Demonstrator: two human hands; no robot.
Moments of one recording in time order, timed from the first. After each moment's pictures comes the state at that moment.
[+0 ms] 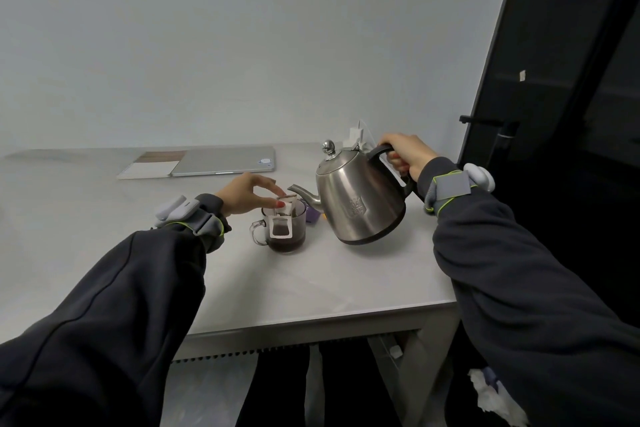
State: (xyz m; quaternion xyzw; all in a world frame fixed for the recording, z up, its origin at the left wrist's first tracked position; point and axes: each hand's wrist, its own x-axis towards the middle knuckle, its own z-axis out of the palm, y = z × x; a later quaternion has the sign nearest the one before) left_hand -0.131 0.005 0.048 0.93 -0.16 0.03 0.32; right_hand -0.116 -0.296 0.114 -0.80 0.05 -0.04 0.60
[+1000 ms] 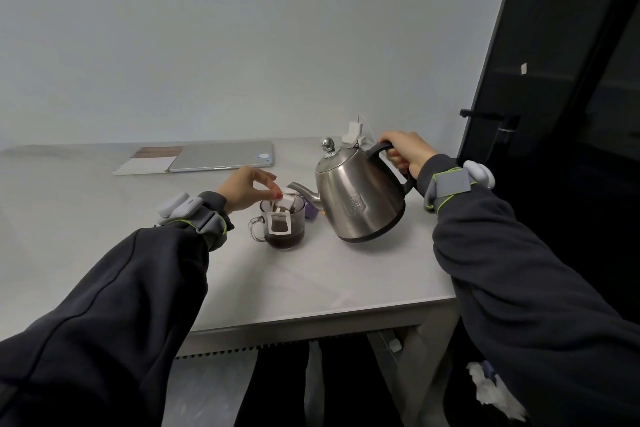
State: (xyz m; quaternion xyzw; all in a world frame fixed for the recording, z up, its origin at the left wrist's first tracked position) left_hand -0.125 0.000 0.043 0.93 -0.14 0.08 0.33; right_hand -0.110 -0.296 0.107 -0.80 0.05 -0.04 0.60
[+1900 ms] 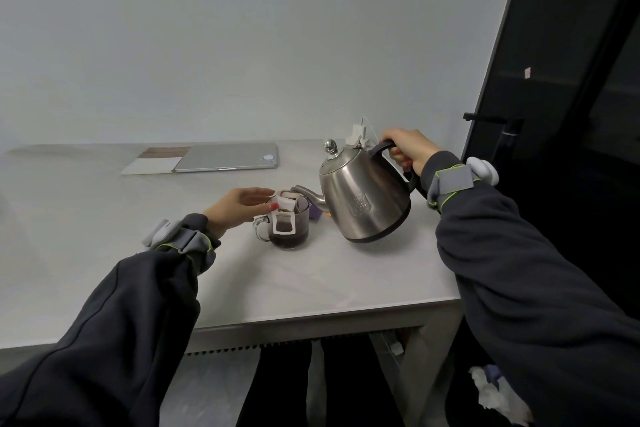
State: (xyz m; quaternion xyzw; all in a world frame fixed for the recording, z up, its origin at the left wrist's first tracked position) left_hand -0.156 0.016 0.018 0.84 -0.07 -0.02 0.54; right_hand -0.114 -0.293 0.117 -0.81 0.04 -0.04 0.58
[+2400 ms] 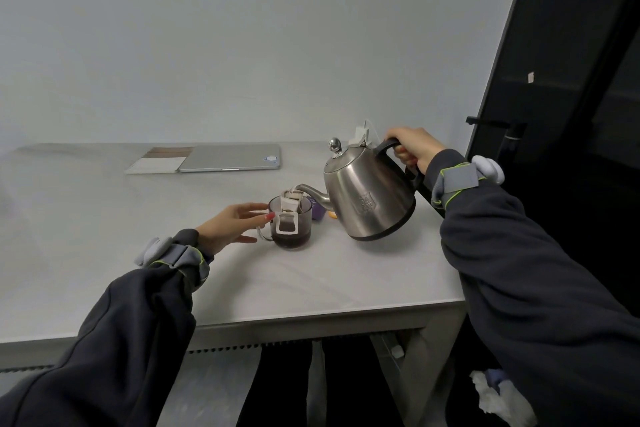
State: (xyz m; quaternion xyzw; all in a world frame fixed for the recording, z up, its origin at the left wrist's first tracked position) left_hand -0.175 0.026 0.000 0.79 -0.04 -0.08 0.60; right_hand -0.110 -0.295 0.122 -0.82 0.04 -0.05 0.57
